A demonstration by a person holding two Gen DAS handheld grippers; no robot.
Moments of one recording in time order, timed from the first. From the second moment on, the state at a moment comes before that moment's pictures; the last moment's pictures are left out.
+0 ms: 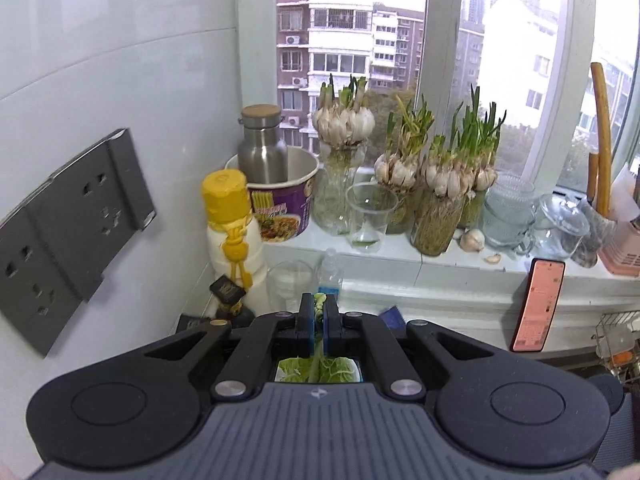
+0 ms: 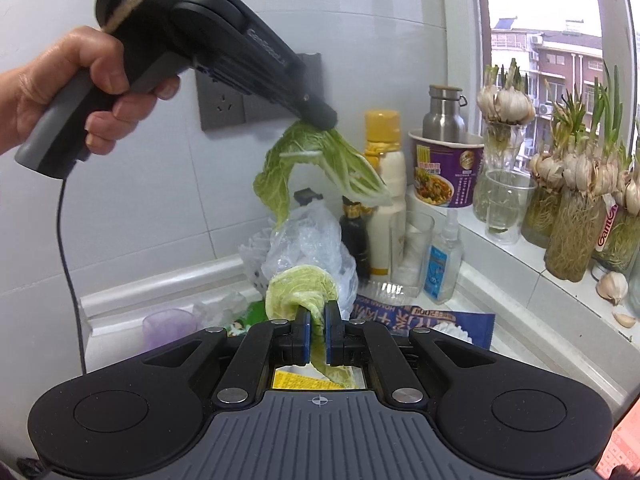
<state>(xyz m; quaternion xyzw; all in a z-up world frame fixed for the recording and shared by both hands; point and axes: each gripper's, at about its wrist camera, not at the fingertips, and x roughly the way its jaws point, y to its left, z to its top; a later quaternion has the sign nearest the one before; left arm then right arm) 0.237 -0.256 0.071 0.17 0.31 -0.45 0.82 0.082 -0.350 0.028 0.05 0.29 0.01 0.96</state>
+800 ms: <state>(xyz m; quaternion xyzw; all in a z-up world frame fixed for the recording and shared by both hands) 0.206 -0.144 0.002 0.05 0.37 -0.35 0.86 0.067 -0.303 0.018 0.06 0.32 0.06 0.94</state>
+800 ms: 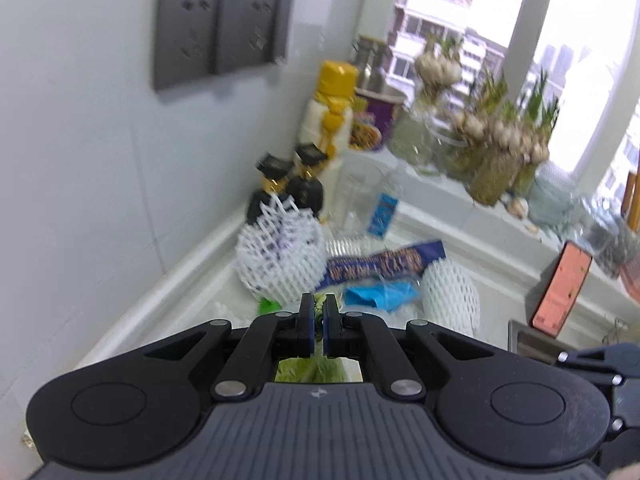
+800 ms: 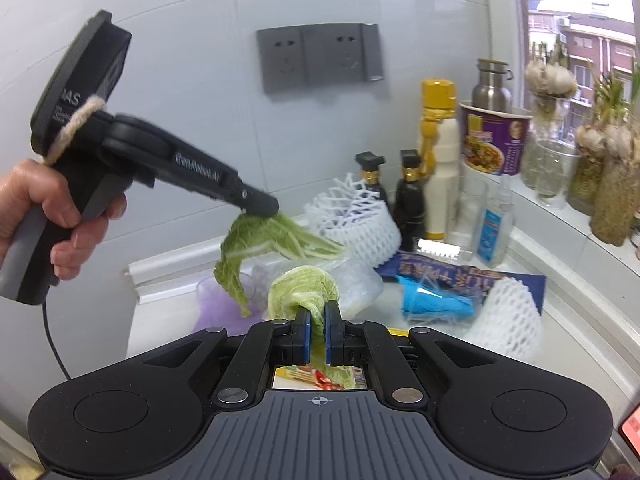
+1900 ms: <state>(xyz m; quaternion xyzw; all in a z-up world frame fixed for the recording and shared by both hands) 0.128 -0.006 -0.003 -0.06 0.40 -0.25 0.88 0.057 -0.228 0.027 0.06 0.39 0.10 0.91</state>
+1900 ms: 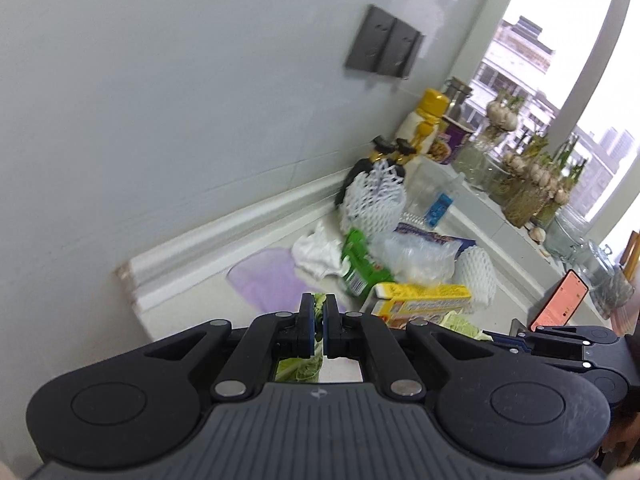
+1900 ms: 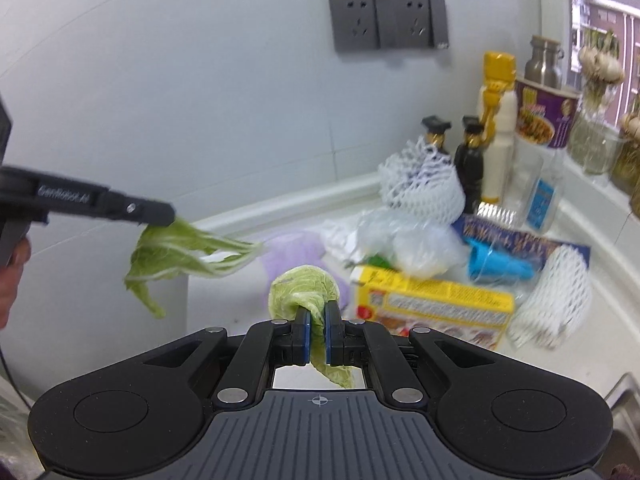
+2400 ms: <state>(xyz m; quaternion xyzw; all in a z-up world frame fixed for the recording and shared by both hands) 0.085 0.066 -0.043 -0.12 0.43 -0.16 0.88 0.061 -0.137 -0.004 0.04 0.45 0.17 0.88</state>
